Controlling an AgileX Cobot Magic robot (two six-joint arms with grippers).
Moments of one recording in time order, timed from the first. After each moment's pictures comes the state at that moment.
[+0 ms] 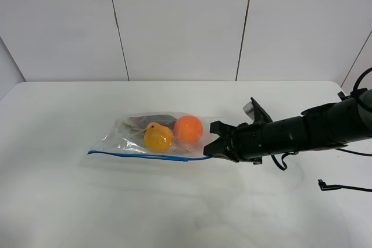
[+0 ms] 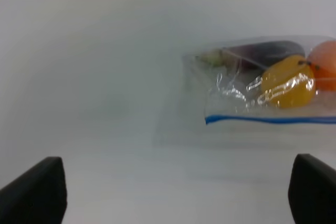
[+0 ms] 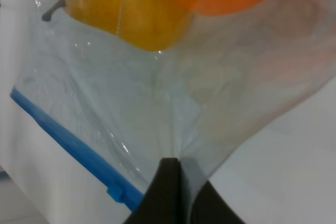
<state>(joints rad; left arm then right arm) -0.20 0.27 -0.54 0.10 0.81 -0.14 0.29 1.81 -0.71 1.74 0.62 -1.26</state>
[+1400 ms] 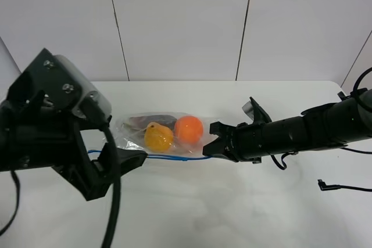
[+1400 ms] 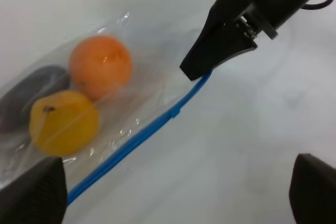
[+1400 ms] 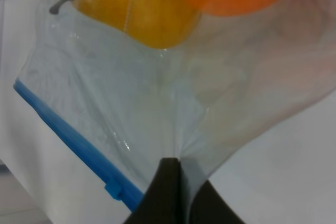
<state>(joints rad) -0.82 1.00 -0.65 0.07 0.31 -0.02 0.29 1.81 -0.71 1.74 0.63 -1.29</state>
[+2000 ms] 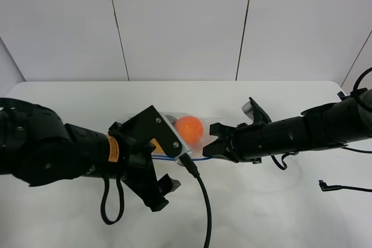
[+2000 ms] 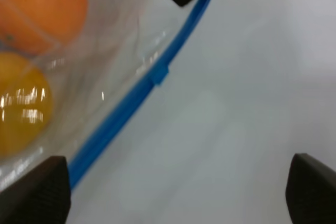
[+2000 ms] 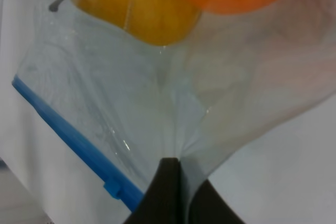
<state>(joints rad) -0.82 1.49 -0.70 0.07 0.13 0.13 0.29 1.81 -0.71 1.72 0.64 -1.29</state>
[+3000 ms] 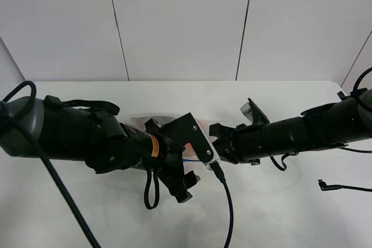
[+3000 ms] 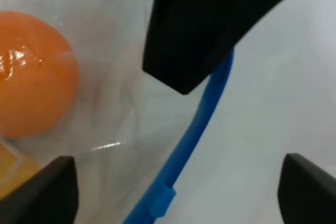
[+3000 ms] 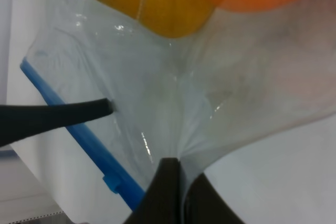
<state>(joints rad) -0.82 1.77 -0.86 0.13 0.03 0.24 0.29 1.81 -0.71 1.70 0.67 -1.27</state>
